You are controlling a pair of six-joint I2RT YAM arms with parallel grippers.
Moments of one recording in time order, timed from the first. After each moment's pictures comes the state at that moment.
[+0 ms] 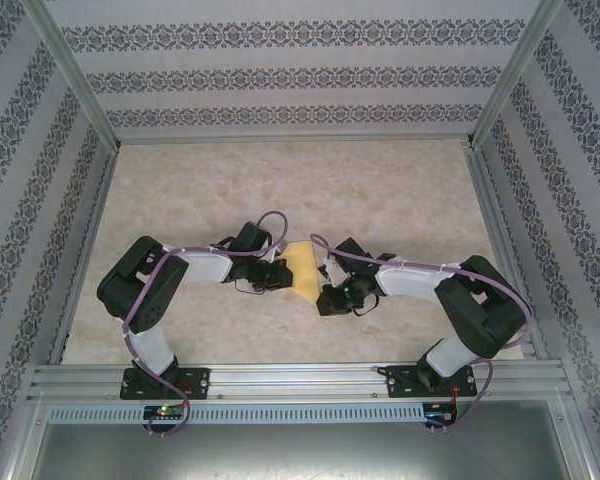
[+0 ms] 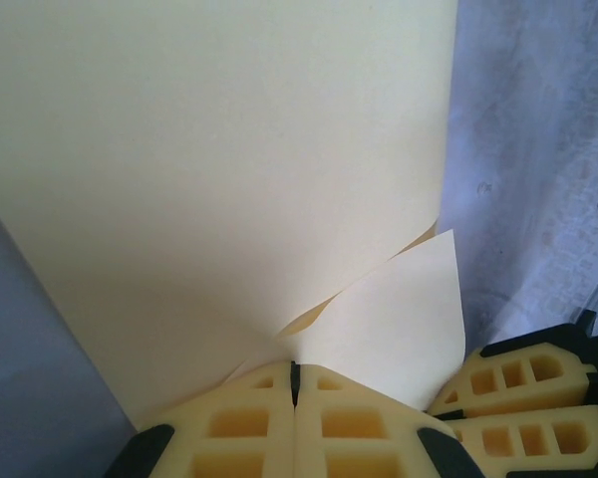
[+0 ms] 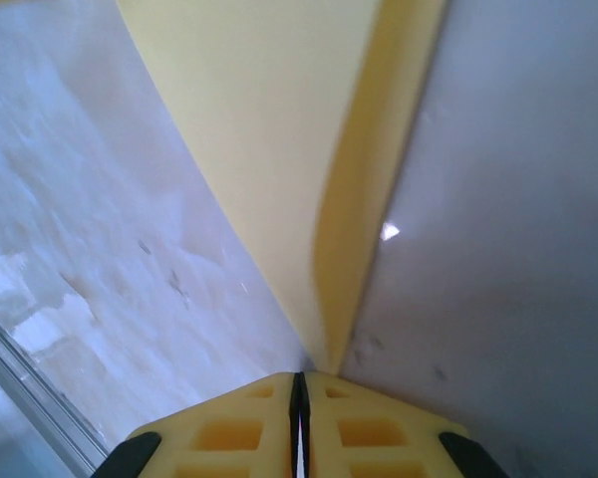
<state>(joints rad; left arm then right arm) -0.55 1.78 0.80 -0.04 0.60 -0.66 0.66 1.55 0.66 -0.39 -0.54 0.47</state>
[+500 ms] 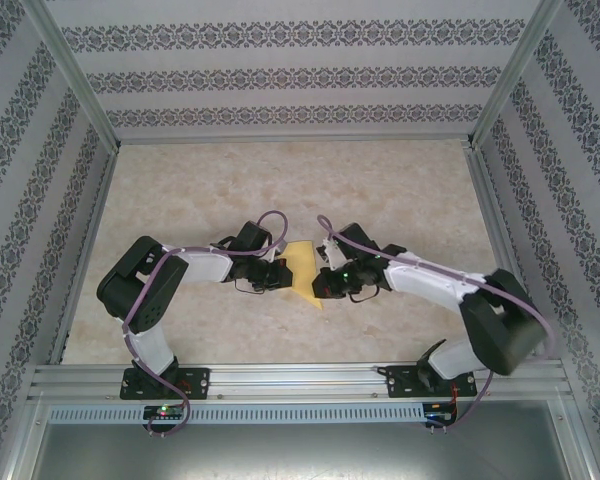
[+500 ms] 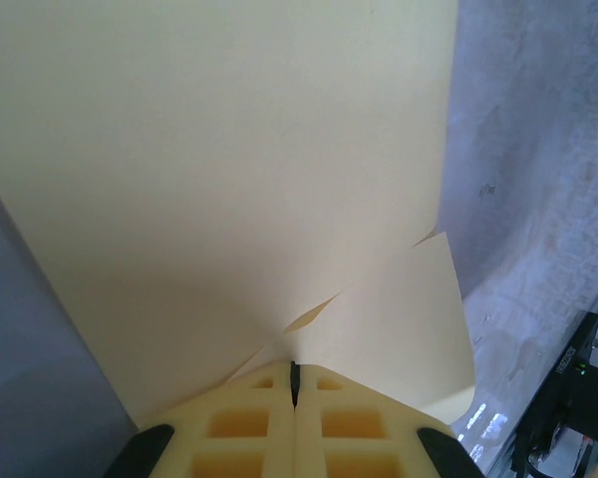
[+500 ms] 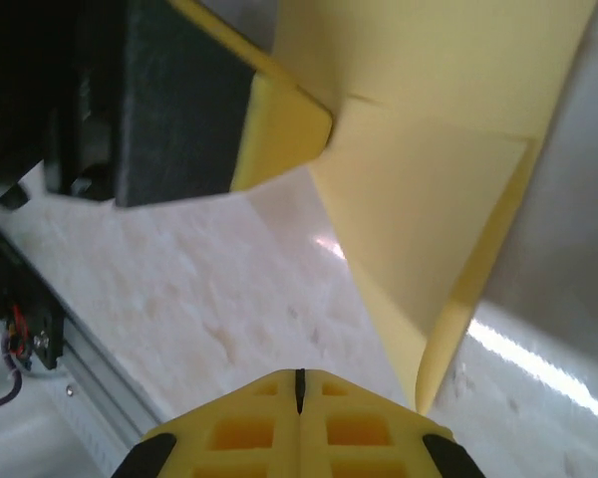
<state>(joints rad) -0.55 1.77 0.80 -0.05 0.59 -0.66 0.64 1.49 0.77 -0.38 -0.54 0.53</state>
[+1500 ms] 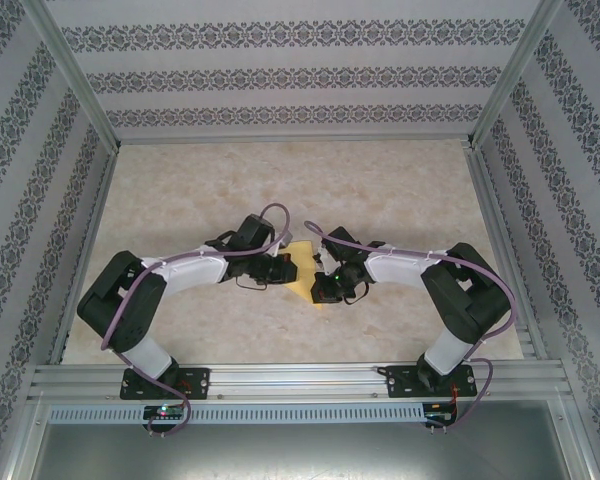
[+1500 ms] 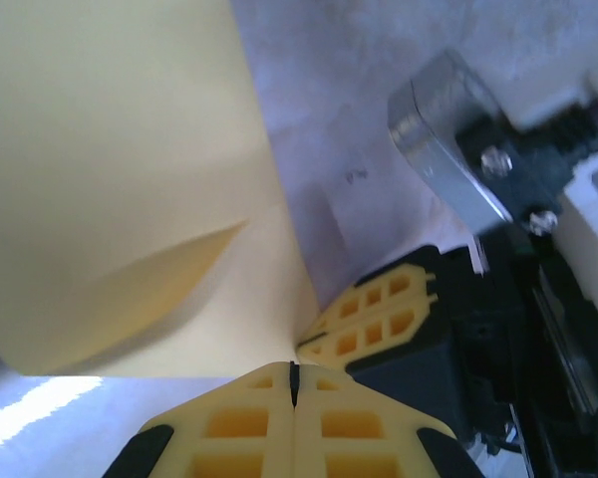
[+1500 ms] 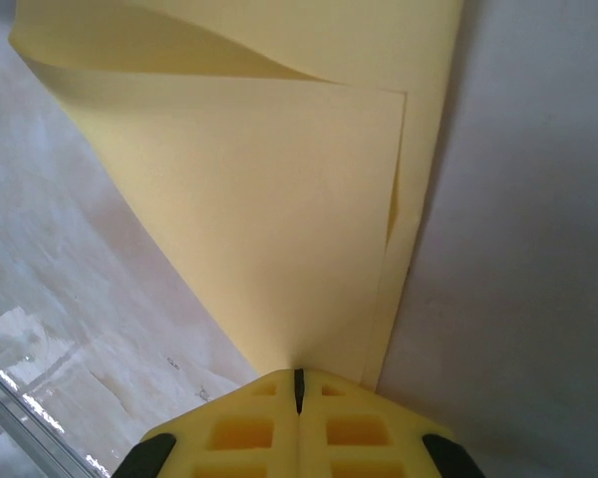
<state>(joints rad) -0.61 1.63 0.85 -0.16 0.55 -0.63 0.64 1.67 0.81 -0.41 -0.50 0.53</state>
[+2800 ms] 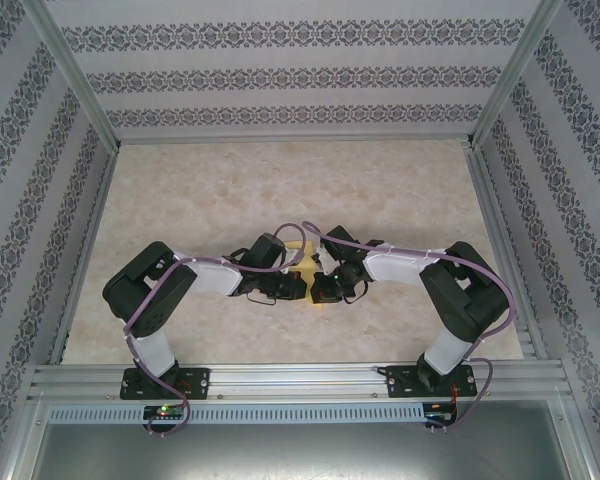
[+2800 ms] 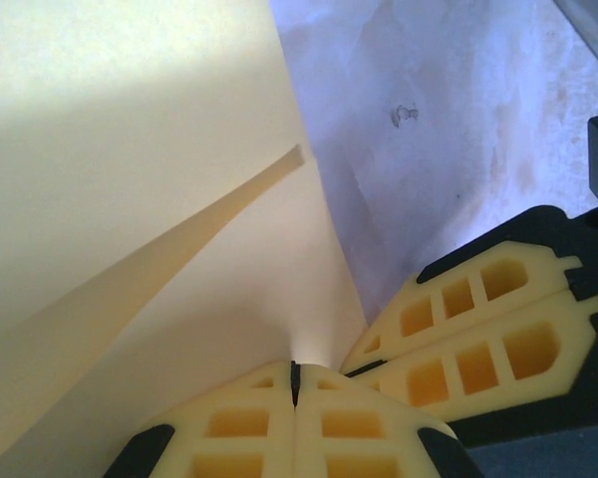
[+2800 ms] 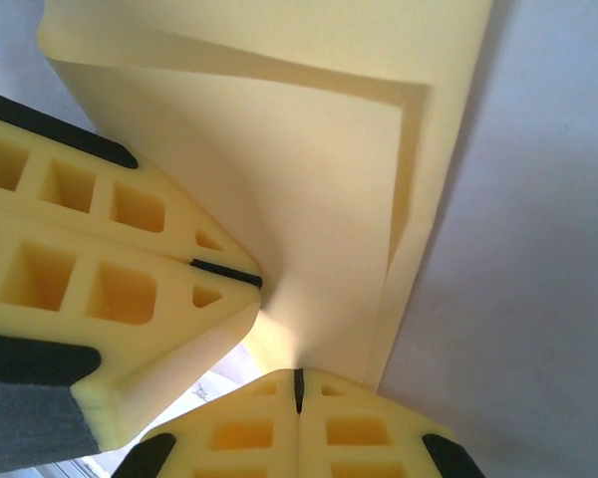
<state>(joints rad) -0.68 1.77 0.75 0.10 0.54 -0.62 0.65 1.69 0.83 -0.43 -0.49 0.50</state>
